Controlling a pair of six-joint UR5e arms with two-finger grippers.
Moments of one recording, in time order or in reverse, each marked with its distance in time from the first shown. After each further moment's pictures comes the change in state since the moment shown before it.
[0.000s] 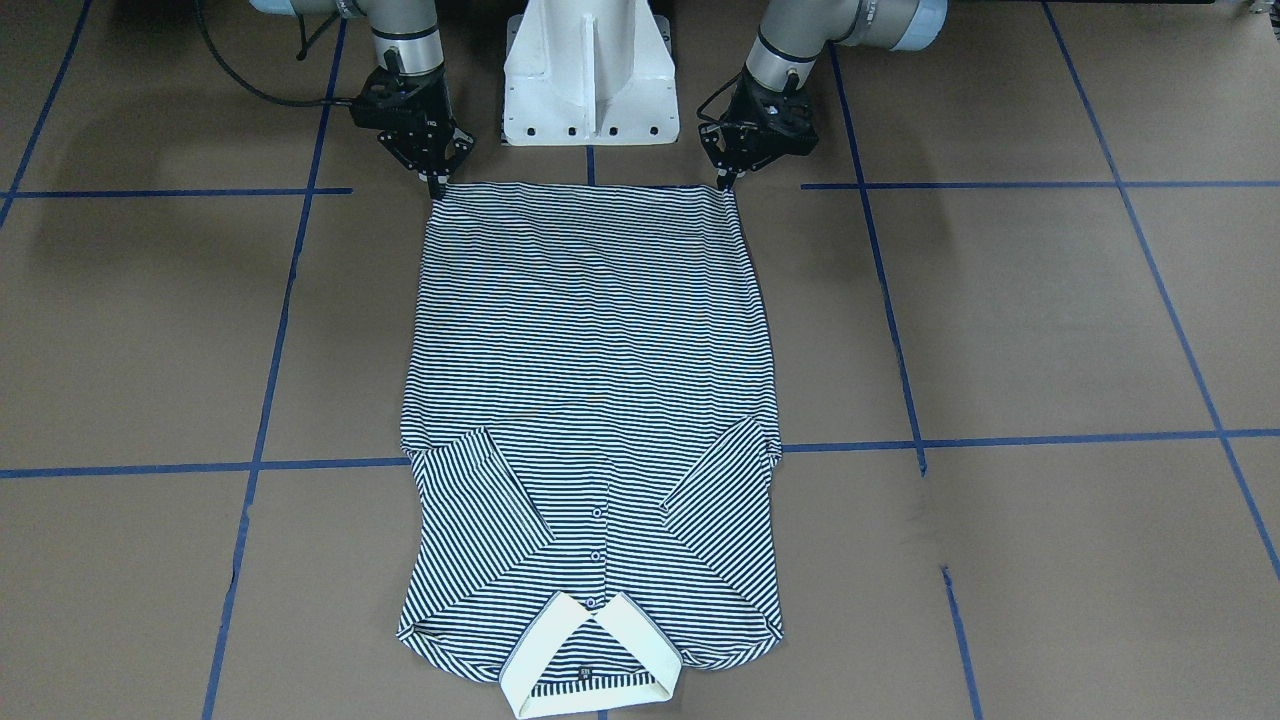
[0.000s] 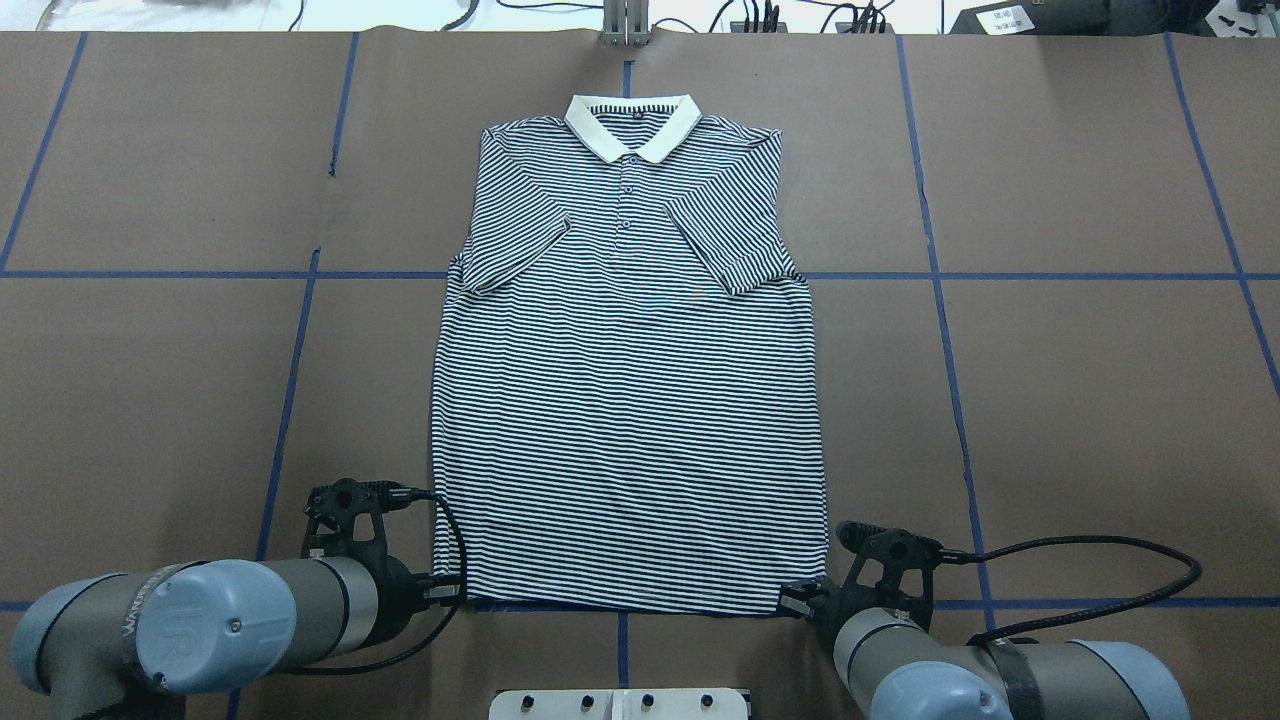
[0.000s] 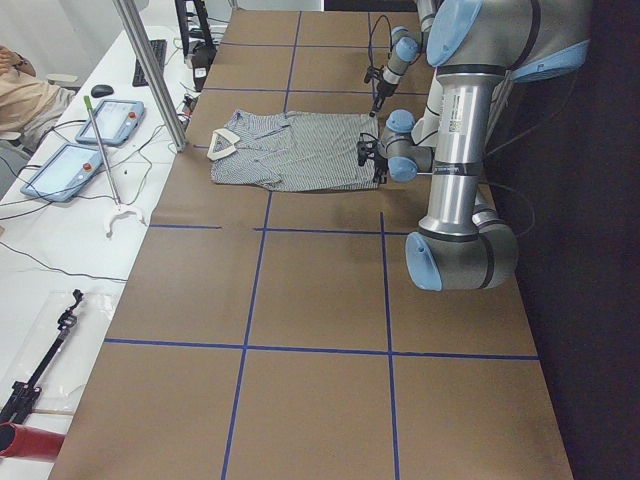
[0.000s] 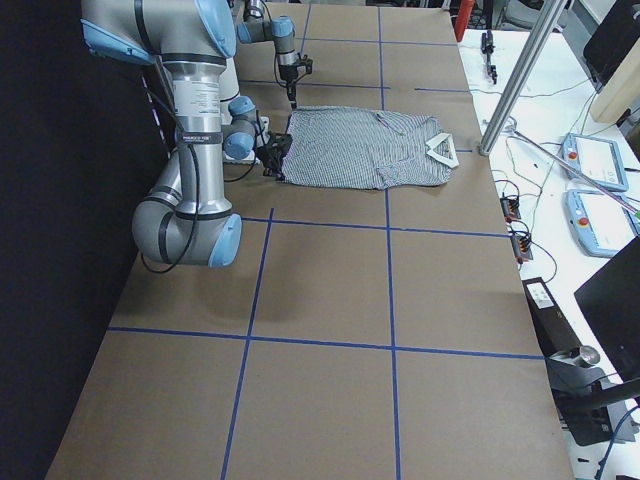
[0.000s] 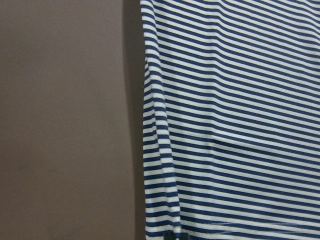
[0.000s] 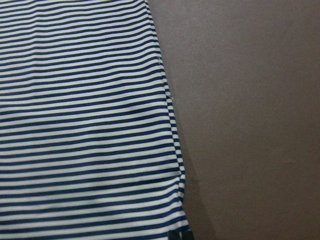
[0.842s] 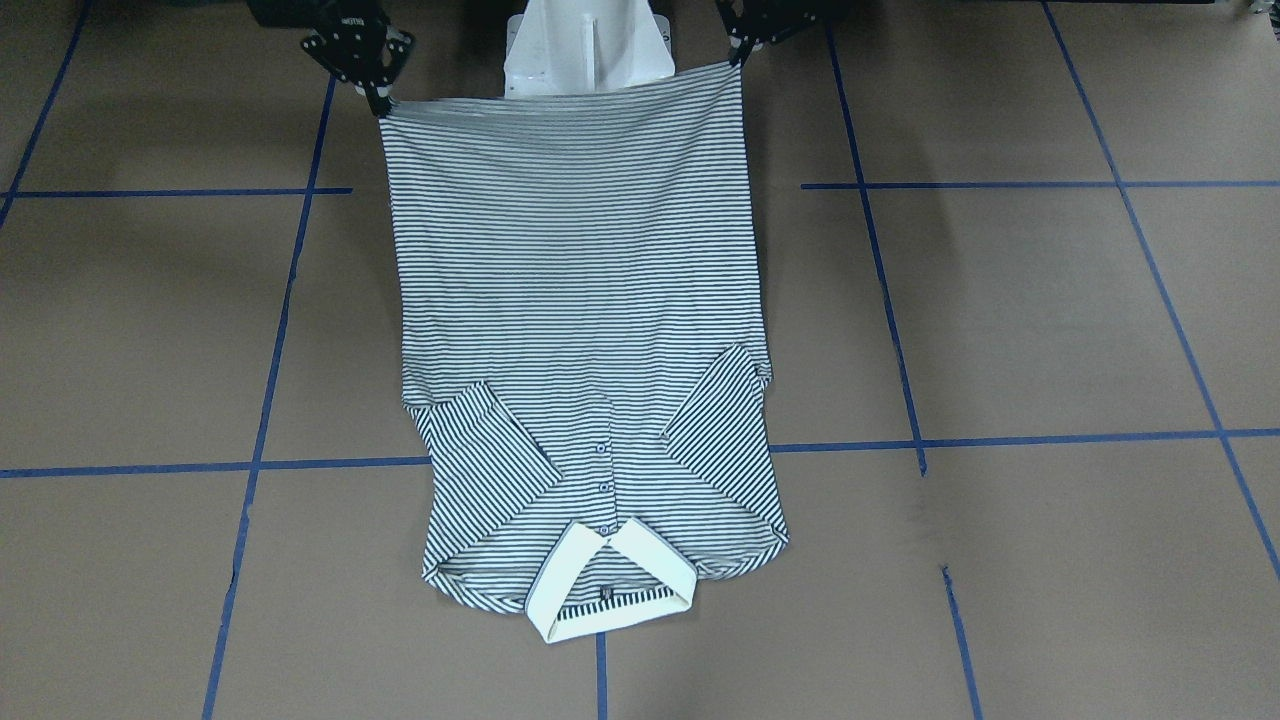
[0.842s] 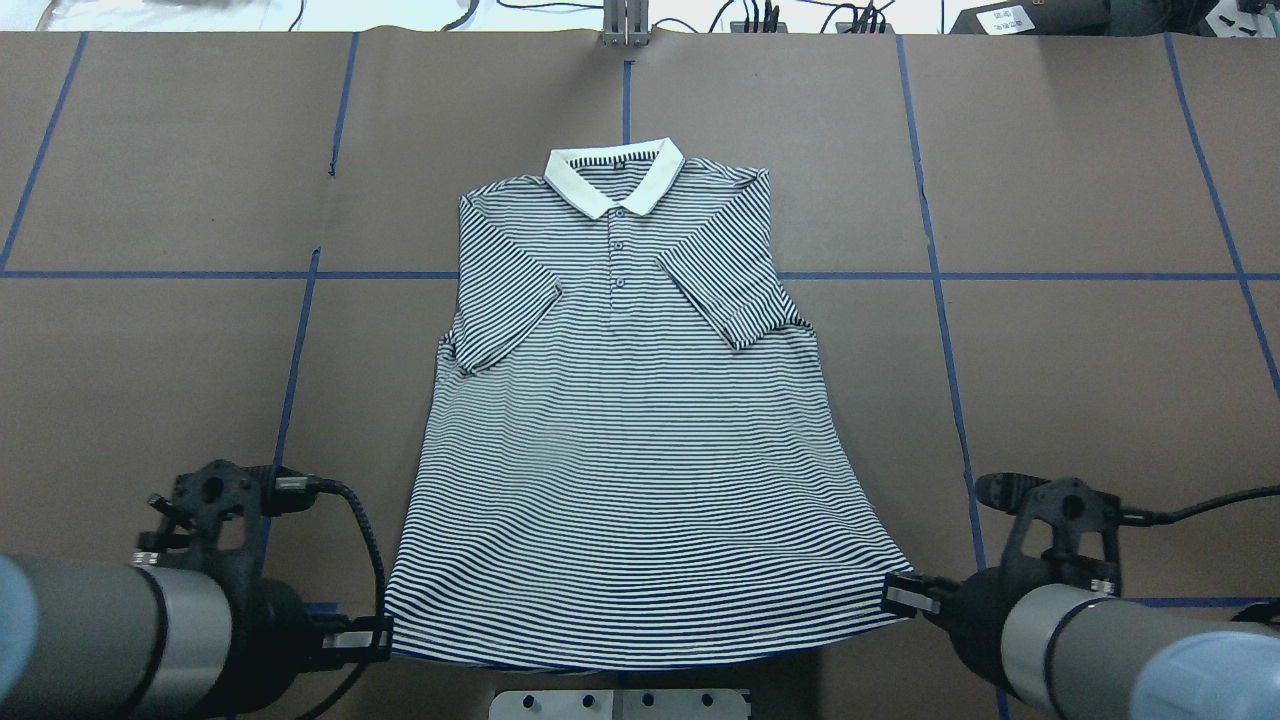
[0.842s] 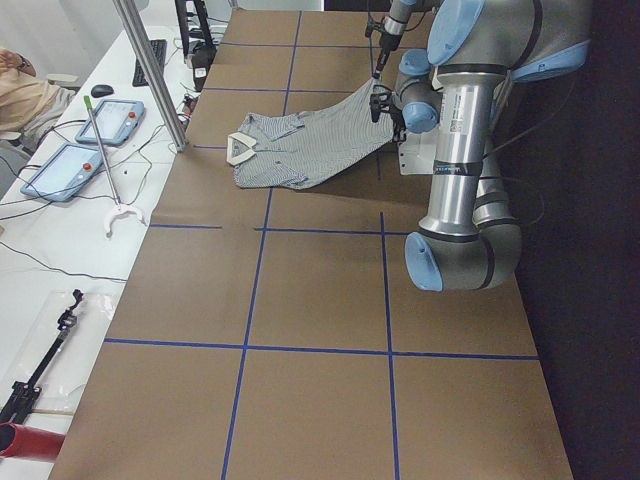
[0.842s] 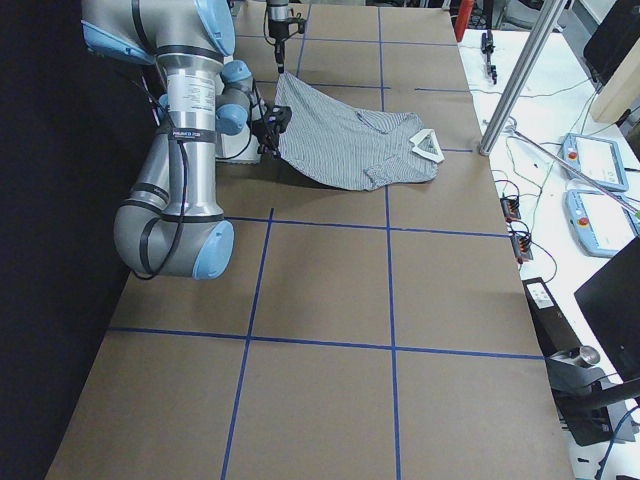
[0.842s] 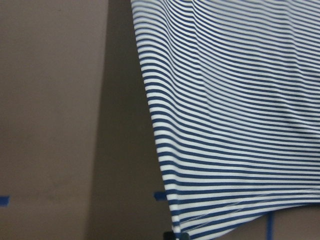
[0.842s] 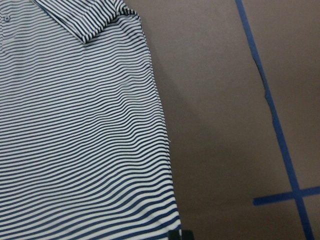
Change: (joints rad) left arm -0.042 -0.035 -0.529 0.527 -0.179 0.014; right arm 0.063 -0.130 0.516 -0.289 0.156 -0.054
